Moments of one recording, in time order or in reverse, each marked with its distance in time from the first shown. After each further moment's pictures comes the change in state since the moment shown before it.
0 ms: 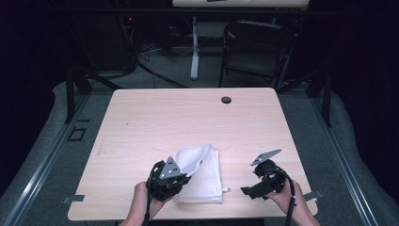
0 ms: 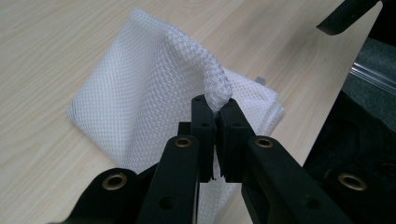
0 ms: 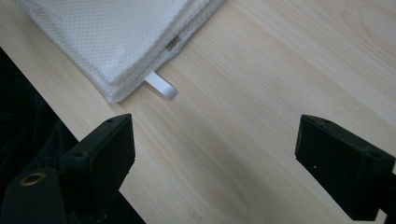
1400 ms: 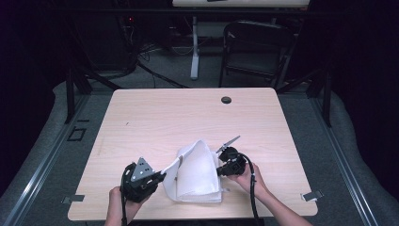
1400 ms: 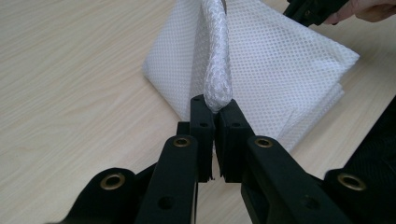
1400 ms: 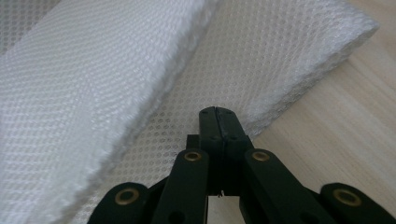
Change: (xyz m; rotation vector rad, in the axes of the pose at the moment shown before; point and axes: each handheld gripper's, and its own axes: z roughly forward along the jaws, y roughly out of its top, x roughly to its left) left arm 0.030 -0.038 -0.035 -0.033 0.152 -0.094; right arm -0.001 0.070 0.099 0.045 0.161 -0.015
